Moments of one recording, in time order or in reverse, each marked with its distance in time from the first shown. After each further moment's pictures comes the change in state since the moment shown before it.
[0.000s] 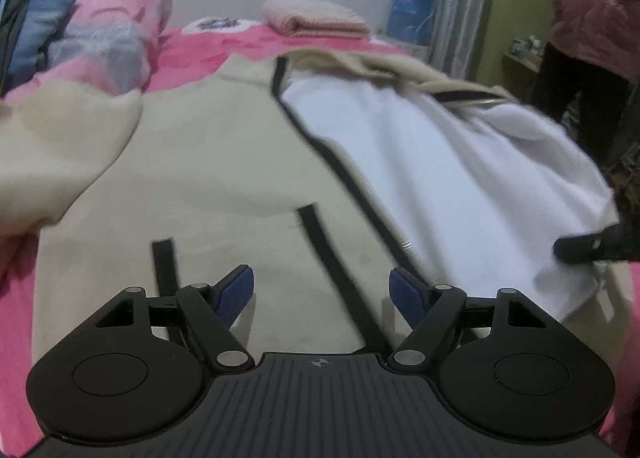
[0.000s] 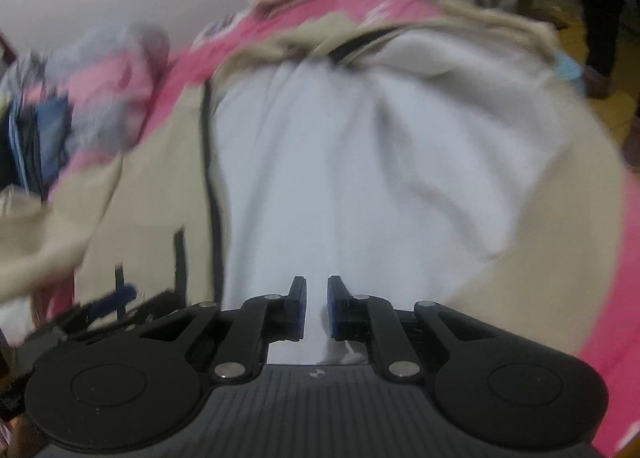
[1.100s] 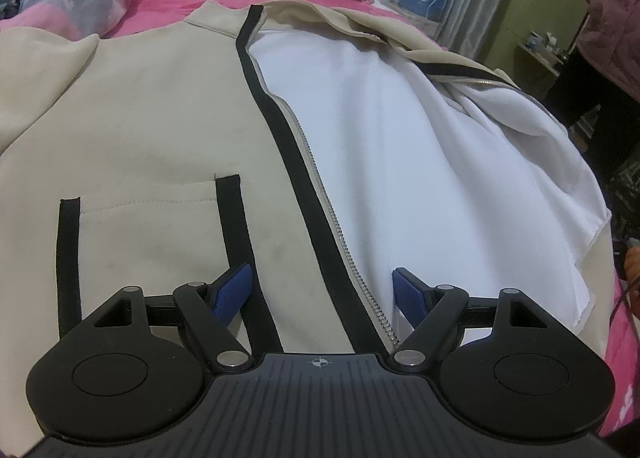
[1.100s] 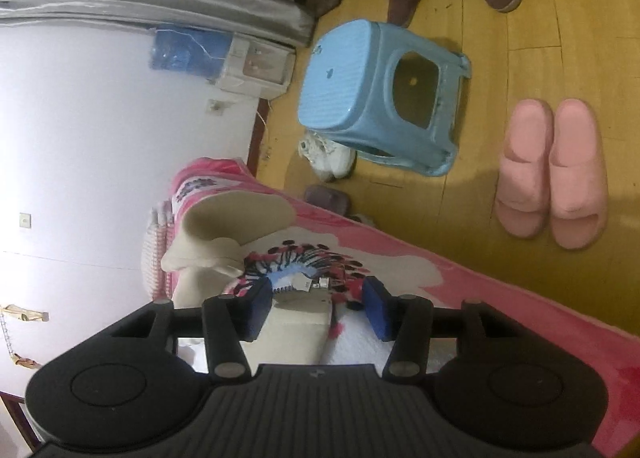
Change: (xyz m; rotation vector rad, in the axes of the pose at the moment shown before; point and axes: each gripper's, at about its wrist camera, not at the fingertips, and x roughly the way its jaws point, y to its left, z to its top) left arm 0.042 -0.035 0.009 -0.134 0.128 -0.015; right arm 0.058 -0.331 0.052 0.916 -0.281 0.242
